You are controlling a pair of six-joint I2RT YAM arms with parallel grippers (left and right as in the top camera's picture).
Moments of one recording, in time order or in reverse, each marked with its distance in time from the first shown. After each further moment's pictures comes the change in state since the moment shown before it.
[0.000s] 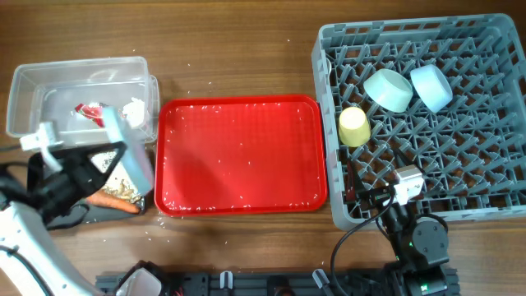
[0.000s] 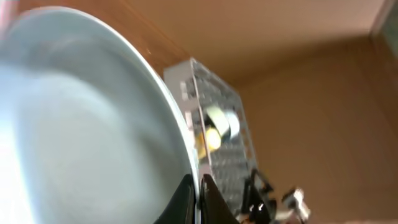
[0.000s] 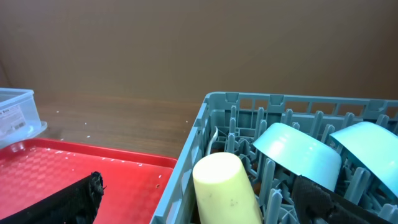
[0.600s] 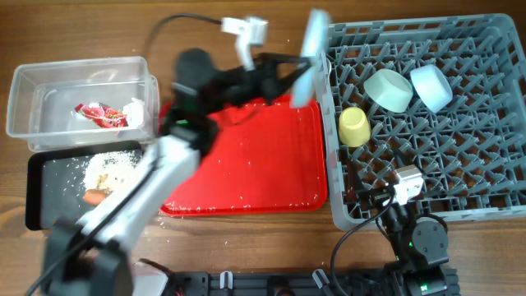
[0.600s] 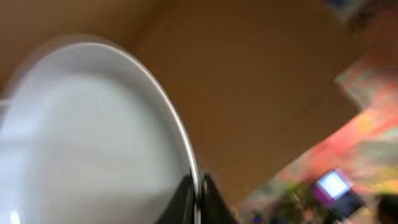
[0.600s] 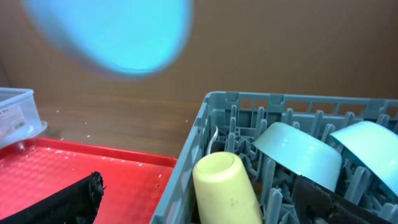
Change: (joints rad) left arm -1.278 0.360 -0.007 2.109 -0.515 -1.446; right arm 0.000 0.000 -0.002 0.000 0.000 0.000
